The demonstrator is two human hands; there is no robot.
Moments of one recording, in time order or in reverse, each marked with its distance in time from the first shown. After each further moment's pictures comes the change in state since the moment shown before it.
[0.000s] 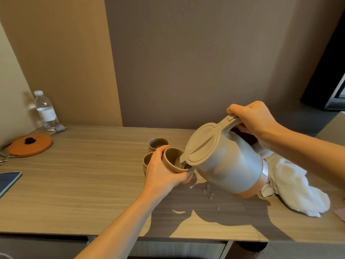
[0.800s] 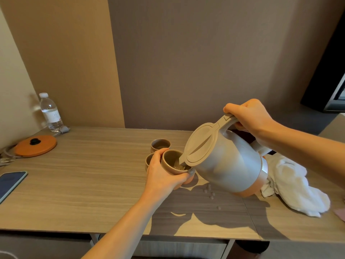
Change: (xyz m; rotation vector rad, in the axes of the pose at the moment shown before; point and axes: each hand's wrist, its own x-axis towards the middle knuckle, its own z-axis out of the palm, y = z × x) left_hand -0.012 0.005 -0.006 -0.105 0.013 -0.039; right_hand 0.000 -0.010 0.005 -0.068 -0.010 -0.041
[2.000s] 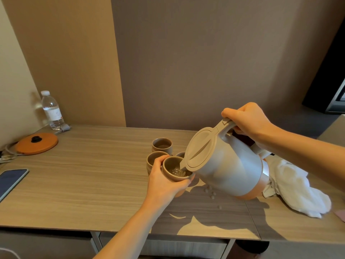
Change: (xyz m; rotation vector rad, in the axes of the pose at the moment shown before) left_hand -0.012 -0.015 0.006 -0.016 0.035 -0.027; right_hand -0.001 0.008 0.008 -0.074 -0.011 -0.046
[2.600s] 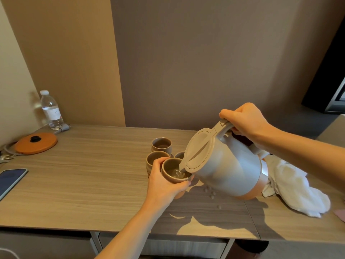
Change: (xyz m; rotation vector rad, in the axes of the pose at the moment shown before) left_hand -0.002 -0.008 0.002 -0.009 0.001 -0.007; right_hand -0.003 -0.002 0.003 -0.059 -0.032 -0.032
